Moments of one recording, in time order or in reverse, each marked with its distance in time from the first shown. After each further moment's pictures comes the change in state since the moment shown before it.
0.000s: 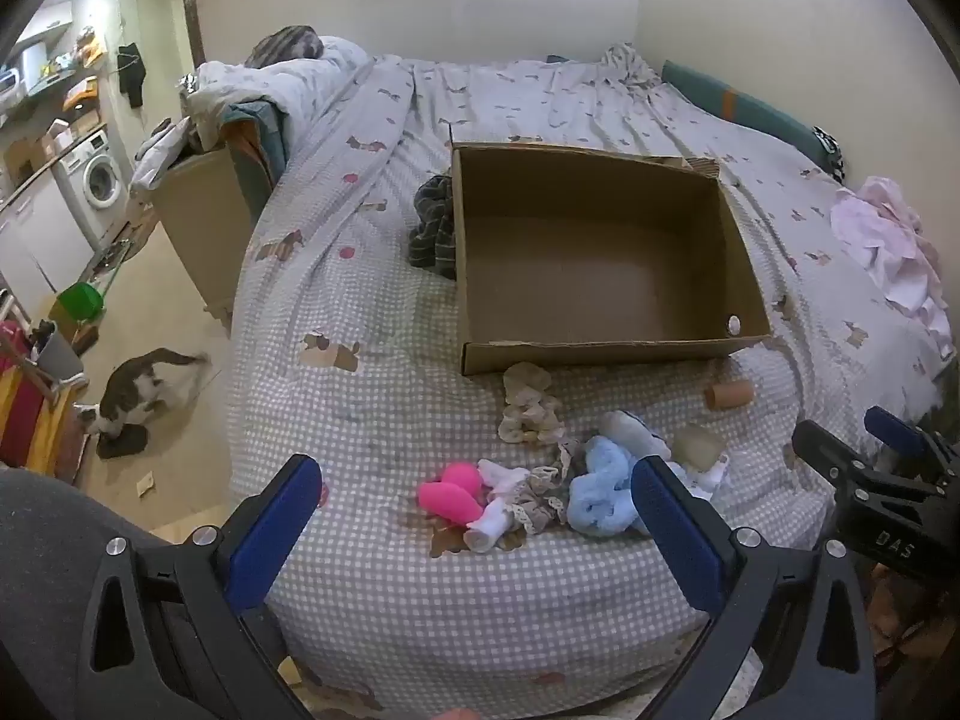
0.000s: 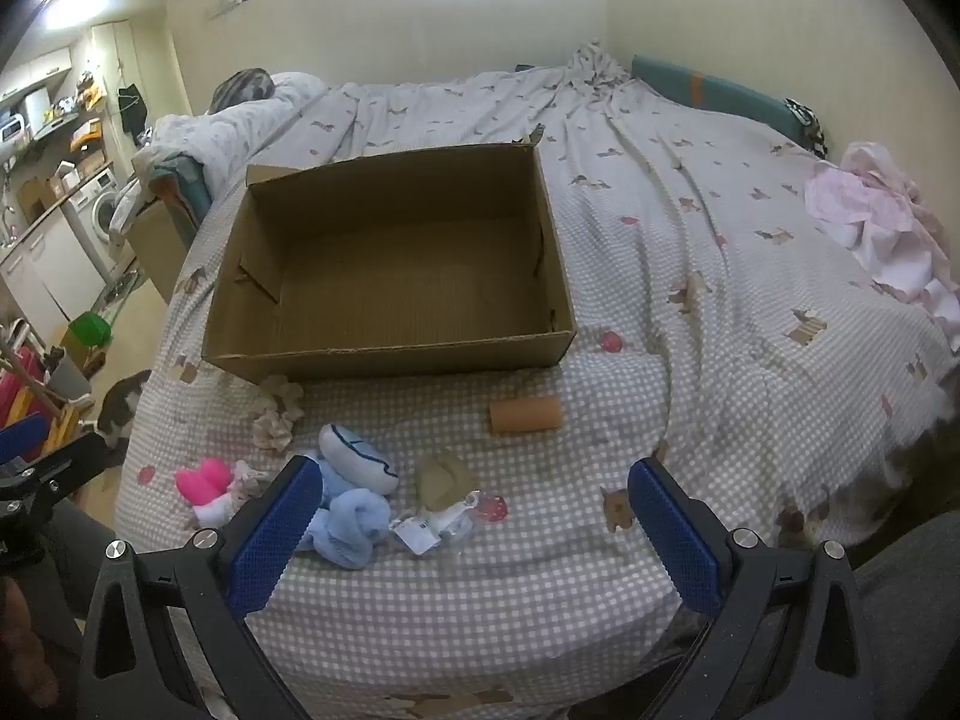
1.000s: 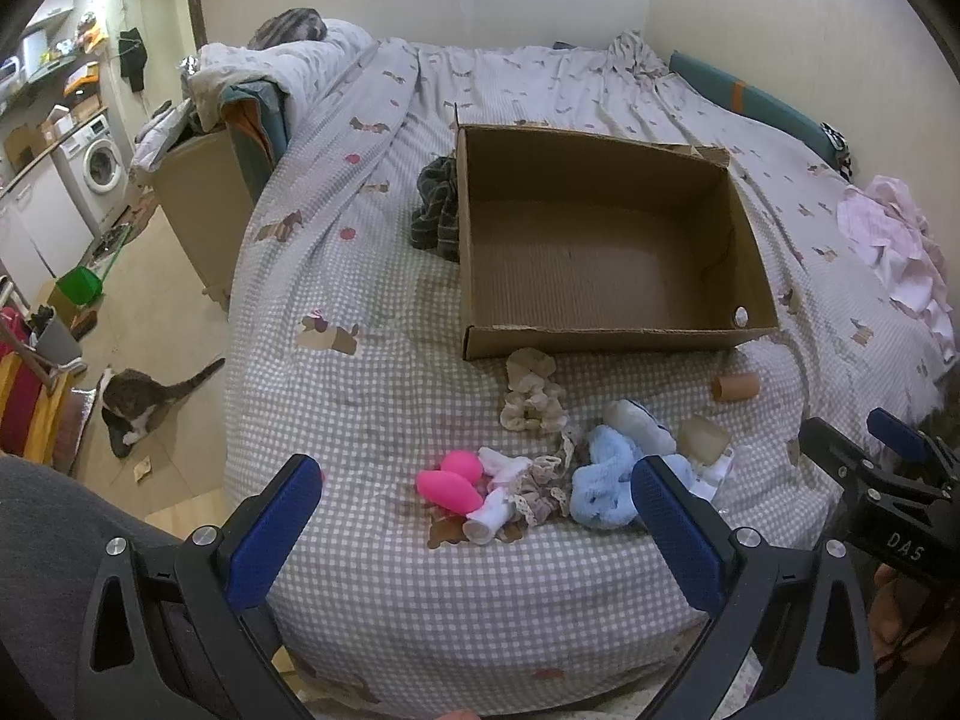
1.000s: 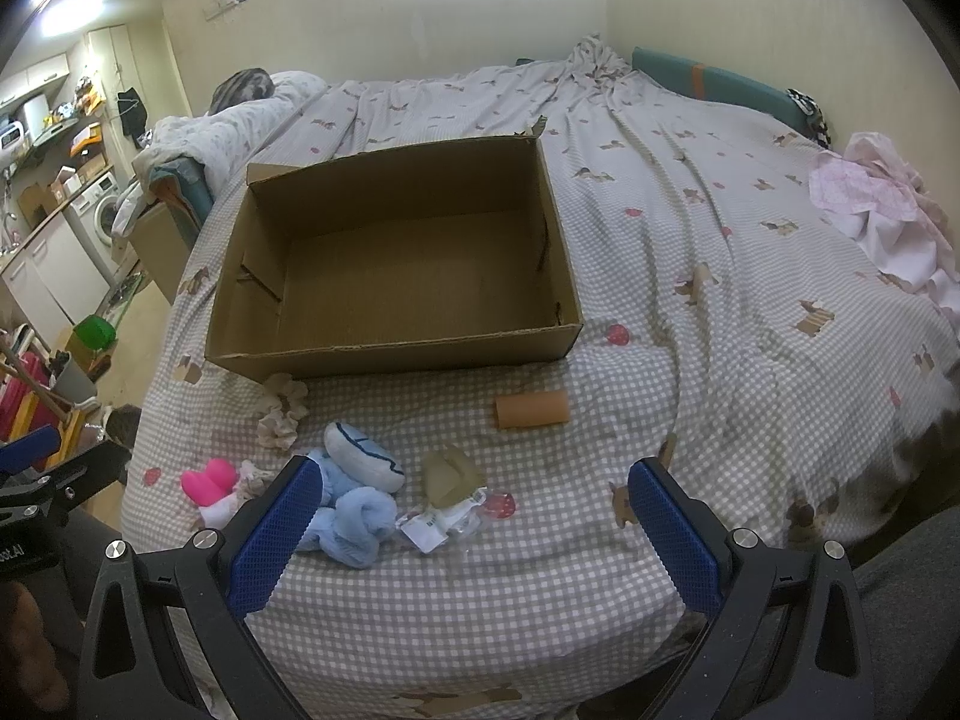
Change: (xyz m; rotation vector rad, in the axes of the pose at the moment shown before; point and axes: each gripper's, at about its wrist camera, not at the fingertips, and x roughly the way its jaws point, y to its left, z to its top) left arm 0.010 0.001 -0.003 -0.006 0.033 0.000; right arm 0.003 0.002 0.000 0.011 0.008 0.017
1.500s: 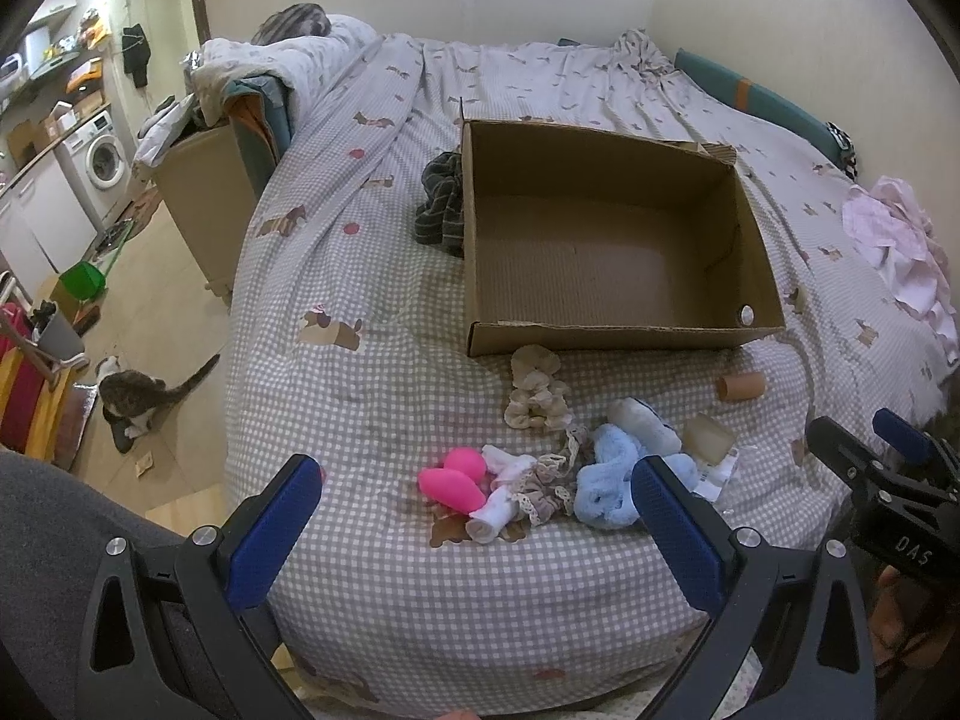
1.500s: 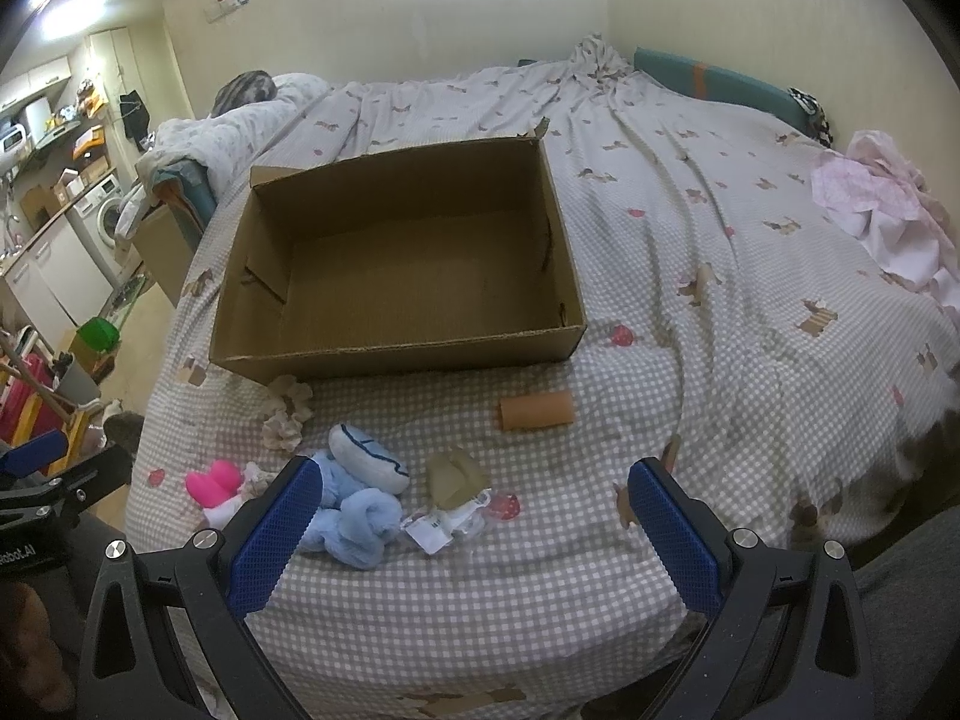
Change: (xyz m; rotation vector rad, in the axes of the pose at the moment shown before) left arm 0.002 0.002 0.002 -0.009 0.010 0.008; right arm -0.001 0.002 0.001 0.002 -0.005 0.007
